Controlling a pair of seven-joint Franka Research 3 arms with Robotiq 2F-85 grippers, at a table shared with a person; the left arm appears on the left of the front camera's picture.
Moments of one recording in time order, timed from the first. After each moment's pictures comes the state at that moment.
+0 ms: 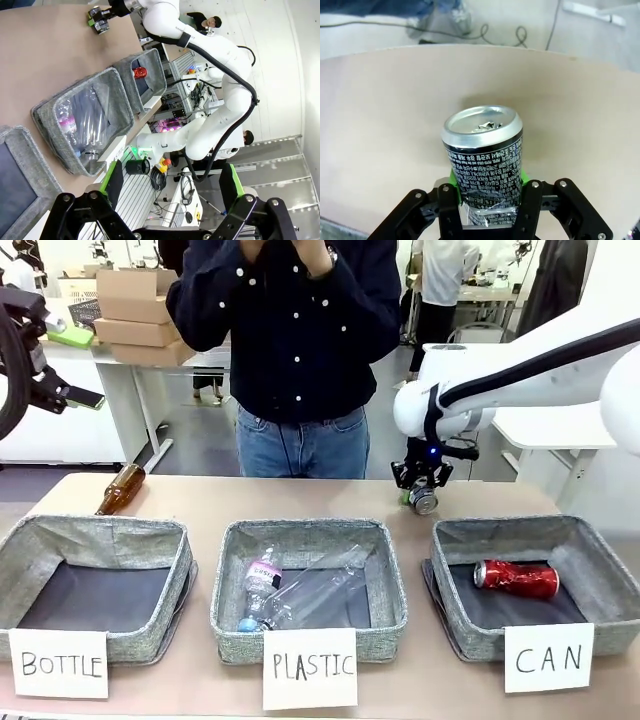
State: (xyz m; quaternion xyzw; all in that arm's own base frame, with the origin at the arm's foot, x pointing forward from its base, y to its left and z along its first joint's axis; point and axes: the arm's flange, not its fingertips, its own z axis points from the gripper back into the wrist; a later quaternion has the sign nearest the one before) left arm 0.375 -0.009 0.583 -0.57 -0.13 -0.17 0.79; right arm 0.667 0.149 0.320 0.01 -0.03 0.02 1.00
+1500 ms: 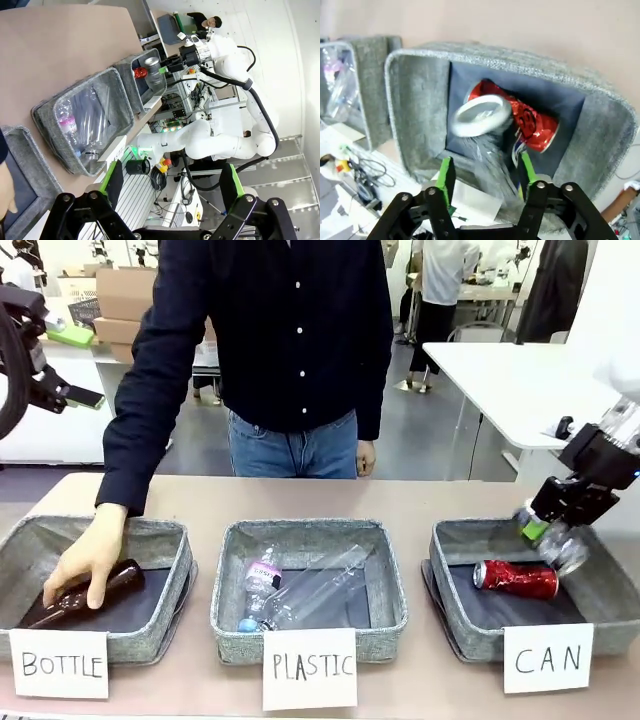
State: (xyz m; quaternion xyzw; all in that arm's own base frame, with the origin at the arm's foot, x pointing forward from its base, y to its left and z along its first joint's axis) left arm 0.375 -0.010 0.583 -0.57 -0.13 -0.17 0.79; right arm 0.394 -0.024 0.429 0.18 -0.02 0.11 0.98
